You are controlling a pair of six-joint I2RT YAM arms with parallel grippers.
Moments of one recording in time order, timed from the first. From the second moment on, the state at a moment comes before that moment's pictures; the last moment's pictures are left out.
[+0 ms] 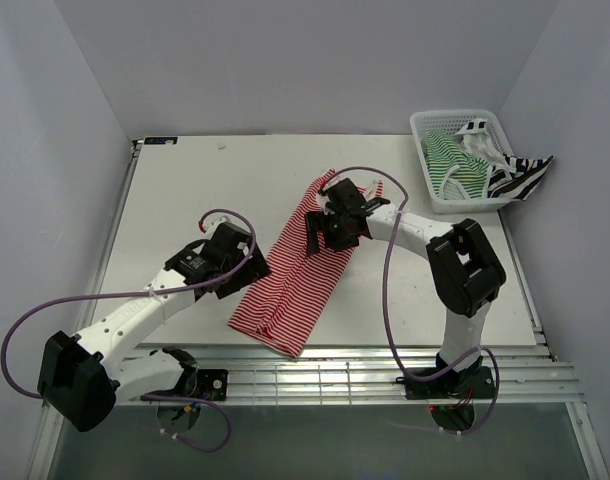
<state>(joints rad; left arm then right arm) -0.61 1.11 0.82 -0.69 -0.16 -0.96 0.64 1.85 1.30 -0.42 -0.20 0.35</state>
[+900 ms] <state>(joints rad) -0.61 1.20 0.70 -0.58 0.02 -0.88 0.39 2.08 1.66 -0.50 -0.41 0.02</state>
